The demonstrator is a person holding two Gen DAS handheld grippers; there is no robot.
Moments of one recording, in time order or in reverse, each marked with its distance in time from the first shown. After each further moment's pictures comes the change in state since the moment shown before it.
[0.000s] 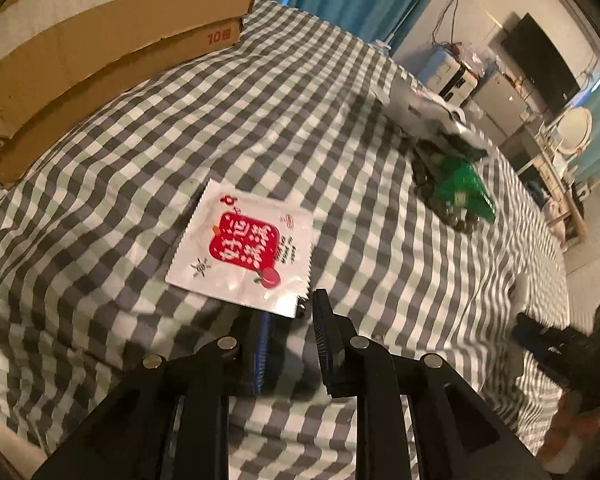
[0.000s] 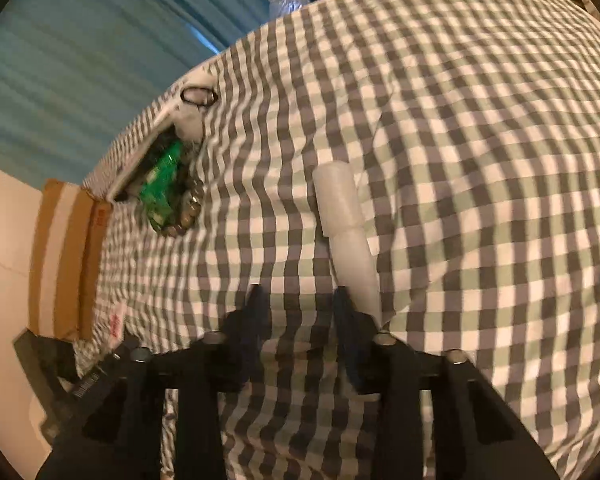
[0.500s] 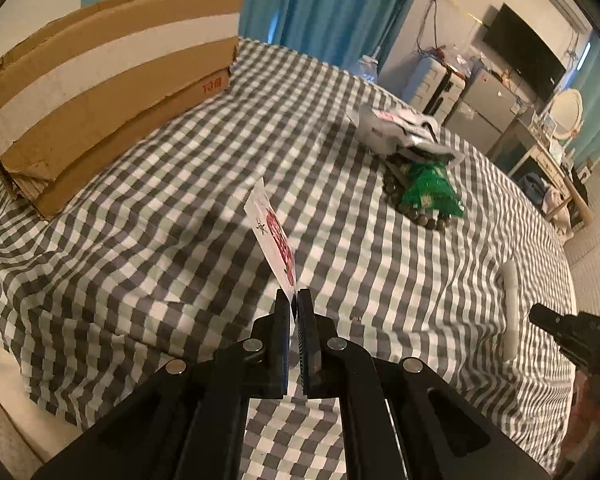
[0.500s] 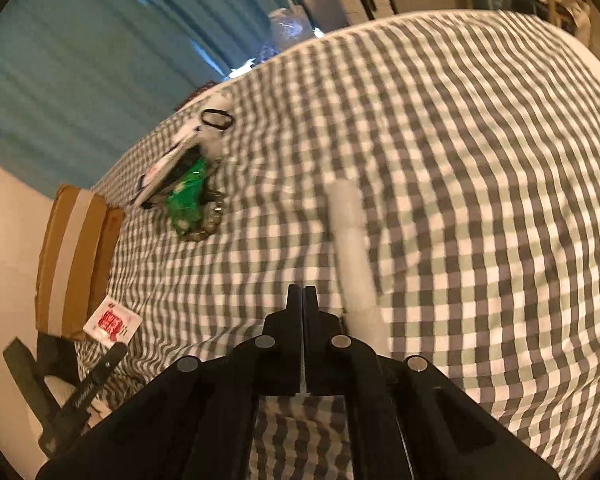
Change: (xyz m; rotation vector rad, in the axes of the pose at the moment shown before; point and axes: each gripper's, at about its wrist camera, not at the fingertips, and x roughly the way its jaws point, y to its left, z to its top) left arm -0.042 -0.022 -0.014 0.098 -0.079 0.061; right arm -0.042 0.009 -0.011 0.007 -0.077 -0.012
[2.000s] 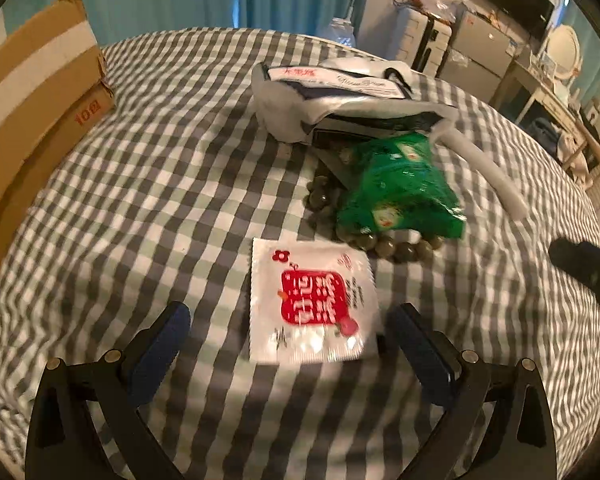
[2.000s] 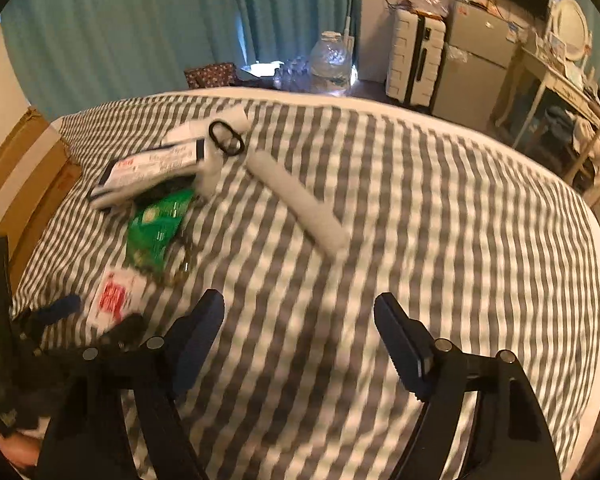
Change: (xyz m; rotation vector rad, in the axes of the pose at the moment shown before) left arm 0.103 -0.097 0.044 0.147 0.083 0.069; right arm 0.041 0.054 0.073 -0.479 -0.063 -0.218
